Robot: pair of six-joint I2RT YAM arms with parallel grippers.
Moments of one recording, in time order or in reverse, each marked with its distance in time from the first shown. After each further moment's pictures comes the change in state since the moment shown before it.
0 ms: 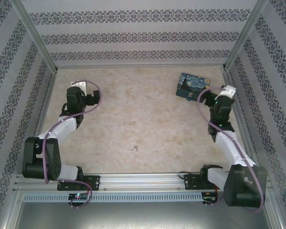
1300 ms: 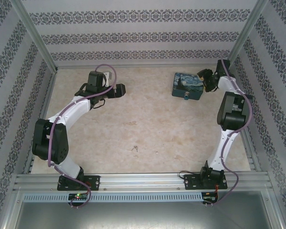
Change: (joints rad) left arm -0.224 0.236 0.406 -0.420 0.218 -0.219; right arm -0.093 1.064 1.077 -0.684 -0.515 0.513
